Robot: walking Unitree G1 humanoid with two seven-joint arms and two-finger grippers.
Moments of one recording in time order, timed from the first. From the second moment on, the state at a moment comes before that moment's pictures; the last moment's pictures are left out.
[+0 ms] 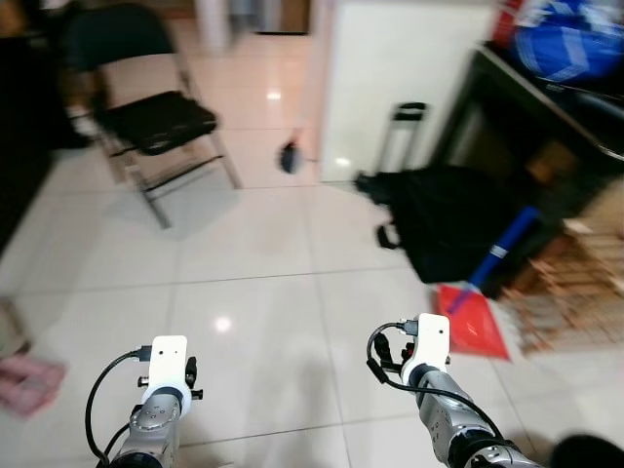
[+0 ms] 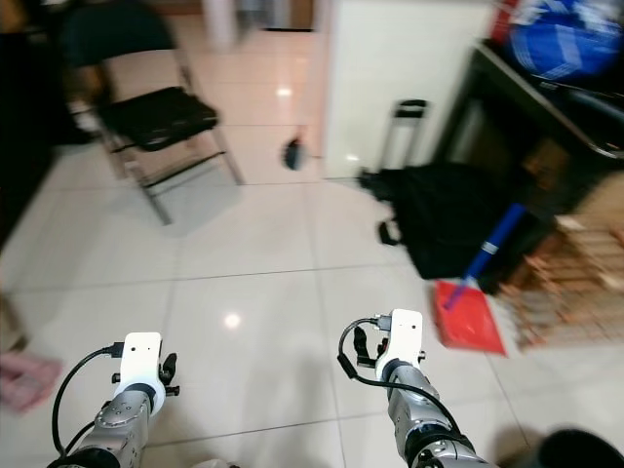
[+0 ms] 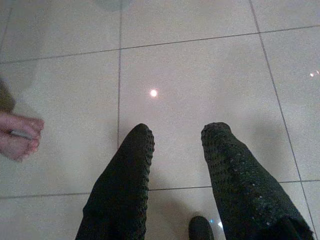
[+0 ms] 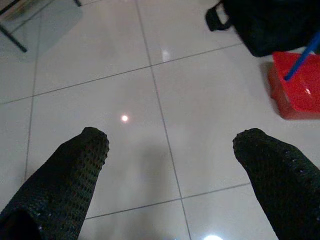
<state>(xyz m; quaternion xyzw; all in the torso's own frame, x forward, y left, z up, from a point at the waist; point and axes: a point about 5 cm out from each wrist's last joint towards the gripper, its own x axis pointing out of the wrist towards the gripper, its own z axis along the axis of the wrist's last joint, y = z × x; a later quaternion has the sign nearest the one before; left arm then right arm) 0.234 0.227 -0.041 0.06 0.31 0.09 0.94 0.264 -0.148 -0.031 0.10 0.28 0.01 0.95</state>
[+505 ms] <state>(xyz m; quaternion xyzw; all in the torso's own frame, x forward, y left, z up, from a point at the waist) 0.233 0.227 -0.042 0.06 0.31 0.08 0.94 0.263 -0.146 -0.032 0.09 0.29 0.02 0.95</state>
